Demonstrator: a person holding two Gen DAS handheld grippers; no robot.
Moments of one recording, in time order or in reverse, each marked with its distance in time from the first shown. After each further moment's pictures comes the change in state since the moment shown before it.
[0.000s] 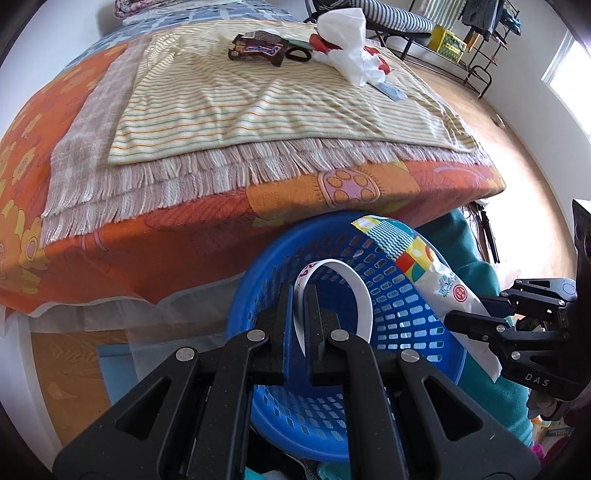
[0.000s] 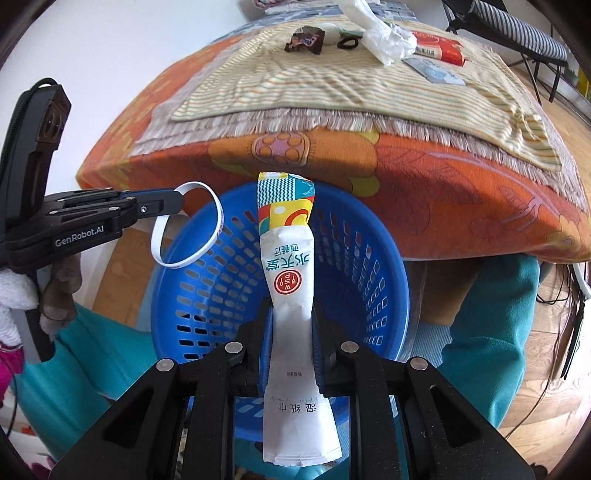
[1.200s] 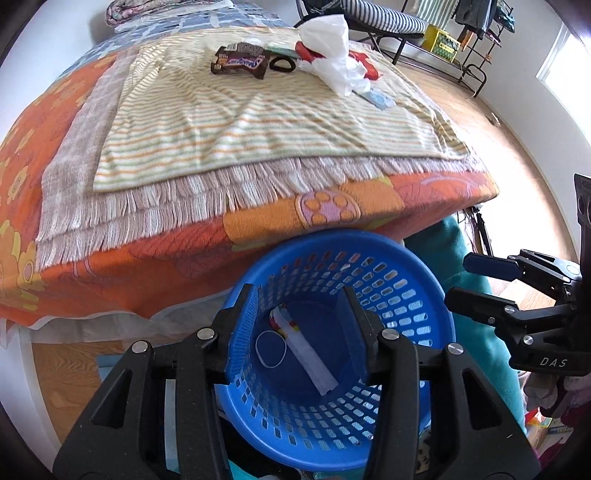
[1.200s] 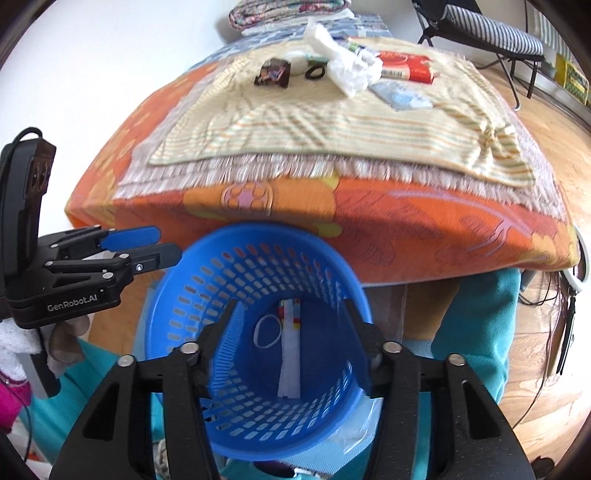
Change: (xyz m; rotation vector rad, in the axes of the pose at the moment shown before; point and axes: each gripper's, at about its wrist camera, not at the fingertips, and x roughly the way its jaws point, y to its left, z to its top) left arm -0.004 -0.013 0.020 0.014 -0.016 -0.009; right arm -0.020 -0.020 0.025 0.069 -0.090 -0.045
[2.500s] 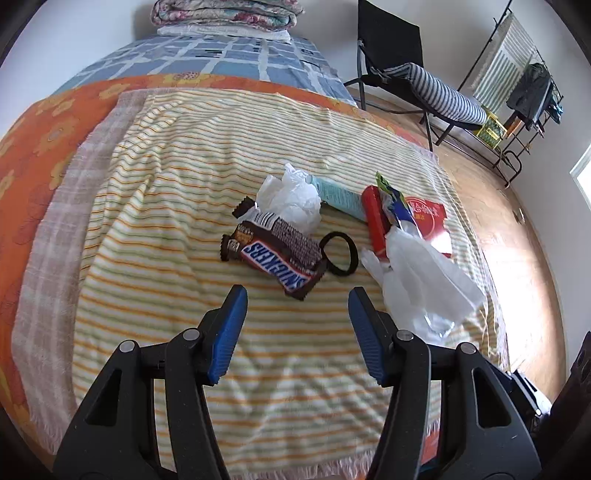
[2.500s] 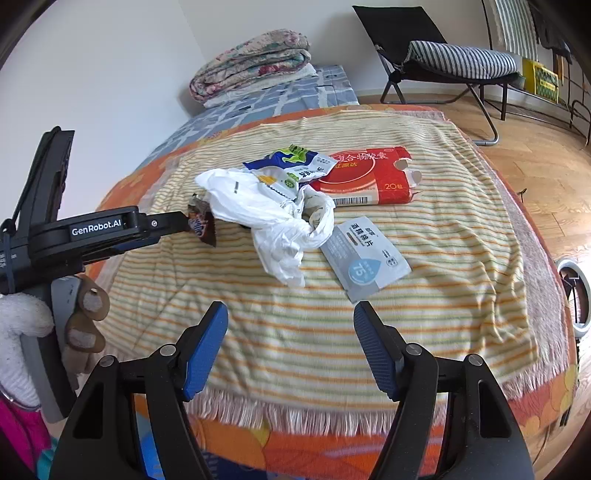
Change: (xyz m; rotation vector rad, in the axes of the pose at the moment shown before) left arm 0.068 0.057 0.223 -0.258 -0.148 0.016; right arm 0.035 -0.062 0.154 0.117 -0.237 -0.042
